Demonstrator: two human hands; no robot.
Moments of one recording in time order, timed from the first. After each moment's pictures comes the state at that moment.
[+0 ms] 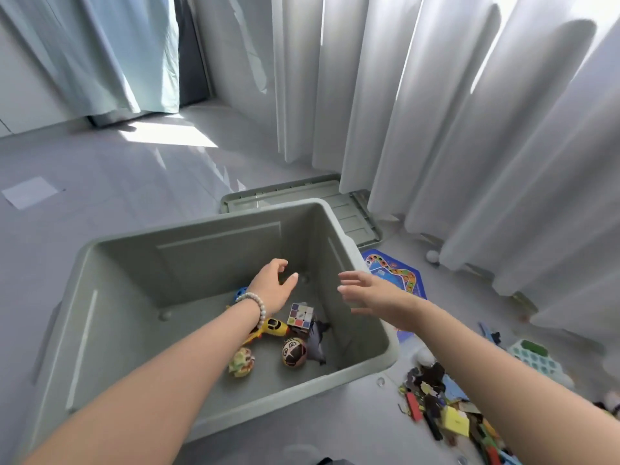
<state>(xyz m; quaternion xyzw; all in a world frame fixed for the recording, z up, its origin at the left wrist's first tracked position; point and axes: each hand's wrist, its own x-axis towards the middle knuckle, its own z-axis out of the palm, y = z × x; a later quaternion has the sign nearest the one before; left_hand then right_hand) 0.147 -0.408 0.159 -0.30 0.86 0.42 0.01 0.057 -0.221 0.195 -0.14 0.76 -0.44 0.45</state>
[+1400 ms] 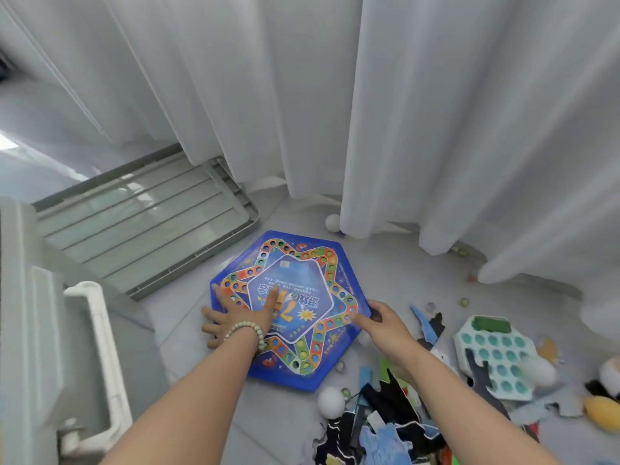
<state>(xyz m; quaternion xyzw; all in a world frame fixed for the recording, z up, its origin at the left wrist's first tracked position) -0.099 -0.219 -0.069 -0.52 0.80 0.26 0.14 -0.126 -0.008 -0.069 0.12 0.72 -0.62 0.28</state>
